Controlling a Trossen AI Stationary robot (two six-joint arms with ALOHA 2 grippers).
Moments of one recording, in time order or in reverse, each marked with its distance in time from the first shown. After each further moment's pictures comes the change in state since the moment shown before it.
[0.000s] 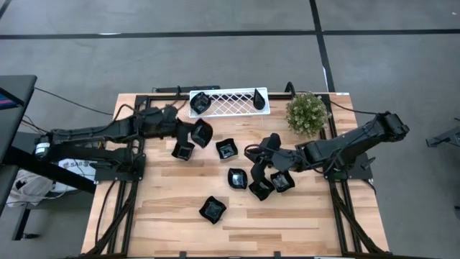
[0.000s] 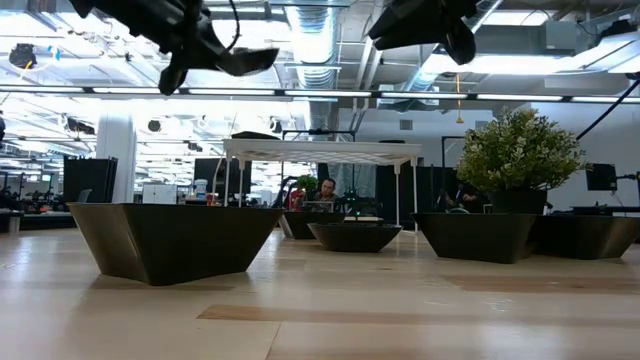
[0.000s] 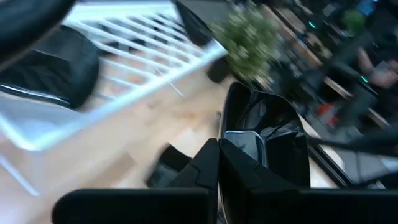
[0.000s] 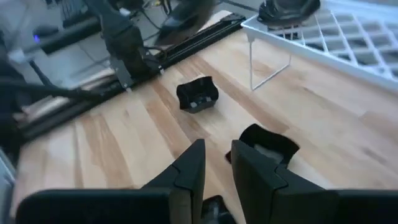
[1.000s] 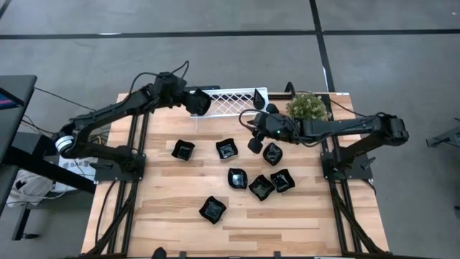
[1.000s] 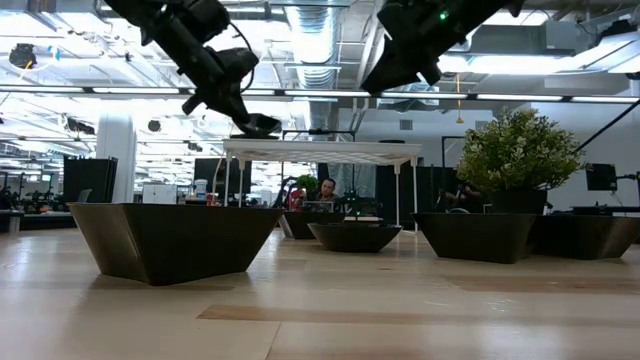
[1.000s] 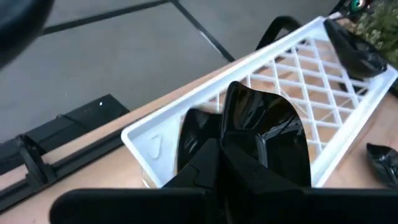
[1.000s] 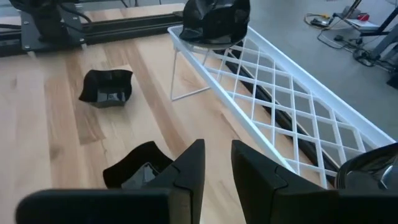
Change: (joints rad) left arm 0.440 0.370 0.269 -0.137 0.066 0.385; right arm -0.382 0.000 0.000 0.000 -0.215 -0.501
